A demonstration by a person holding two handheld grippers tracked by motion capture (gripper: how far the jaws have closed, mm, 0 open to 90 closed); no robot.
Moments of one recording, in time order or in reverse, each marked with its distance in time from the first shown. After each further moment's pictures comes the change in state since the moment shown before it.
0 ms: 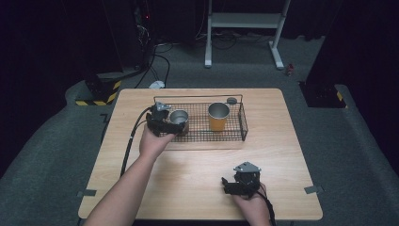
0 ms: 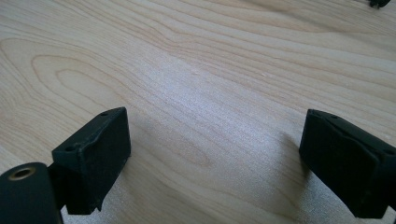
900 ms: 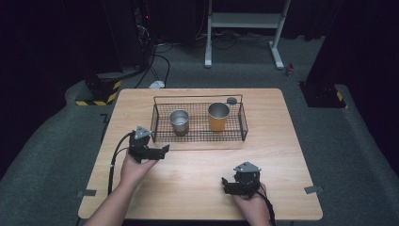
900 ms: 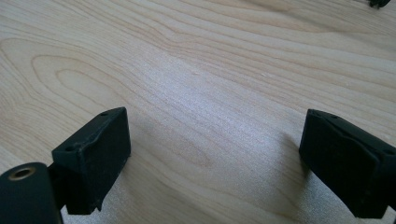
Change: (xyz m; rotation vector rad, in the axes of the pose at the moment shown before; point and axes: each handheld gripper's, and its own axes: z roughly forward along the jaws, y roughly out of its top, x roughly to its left) left arm 0.012 -0.086 -0.055 -0.016 -0.047 -0.014; right arm 0.000 0.000 0.000 0.001 0.000 0.000
